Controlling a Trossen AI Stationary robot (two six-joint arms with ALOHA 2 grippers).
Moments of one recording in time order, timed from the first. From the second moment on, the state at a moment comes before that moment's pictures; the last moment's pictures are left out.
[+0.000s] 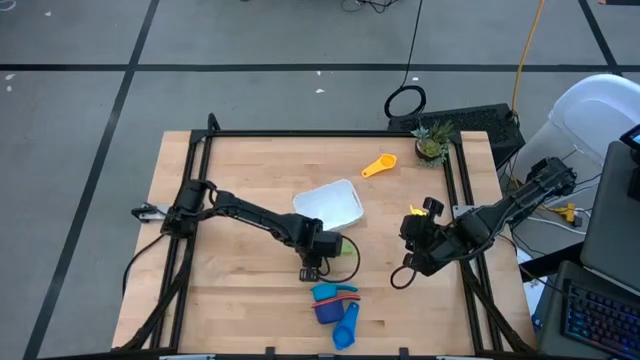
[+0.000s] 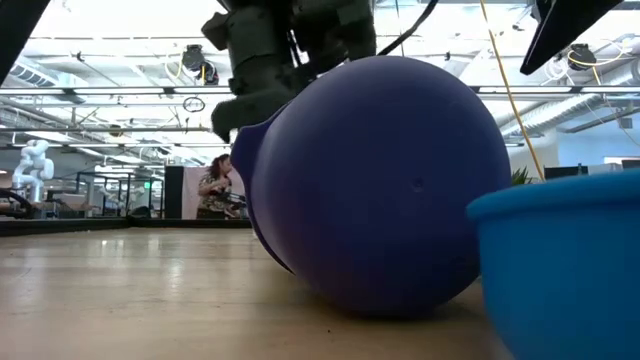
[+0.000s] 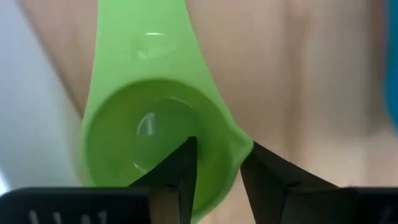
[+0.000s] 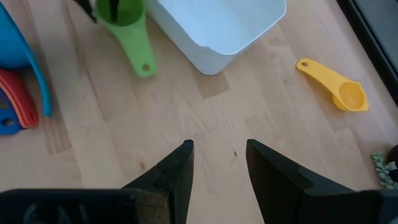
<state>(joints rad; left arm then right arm) -0.17 2.08 1.47 -0.69 0.04 -0.10 0.55 1.21 1.08 -1.19 0.55 0.82</state>
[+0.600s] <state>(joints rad) -0.17 1.85 1.47 -0.84 -0.01 -0.08 0.55 1.21 1.08 -1.15 0.52 0.81</state>
